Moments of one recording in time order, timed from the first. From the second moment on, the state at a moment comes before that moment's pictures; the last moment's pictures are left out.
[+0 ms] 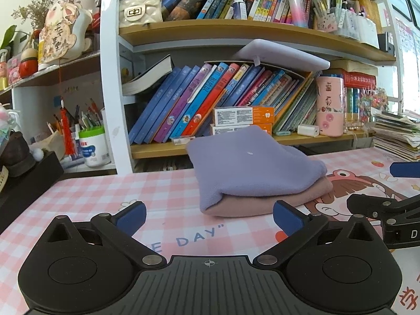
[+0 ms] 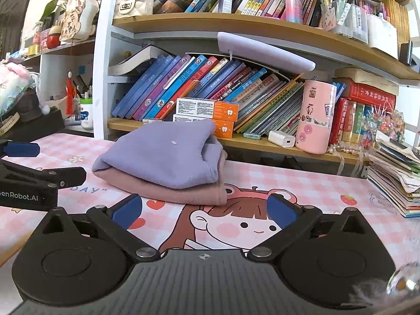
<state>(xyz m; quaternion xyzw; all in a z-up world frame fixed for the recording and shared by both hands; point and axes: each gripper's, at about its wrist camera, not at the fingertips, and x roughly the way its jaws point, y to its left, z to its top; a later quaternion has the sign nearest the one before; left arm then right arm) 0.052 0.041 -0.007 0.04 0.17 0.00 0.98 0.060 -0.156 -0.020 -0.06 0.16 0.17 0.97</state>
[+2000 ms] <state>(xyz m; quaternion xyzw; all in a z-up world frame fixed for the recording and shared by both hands) 0.056 0.045 -0.007 0.03 0.18 0.01 0.98 0.061 -0.151 -0.021 -0.07 0.17 0.18 0.97</state>
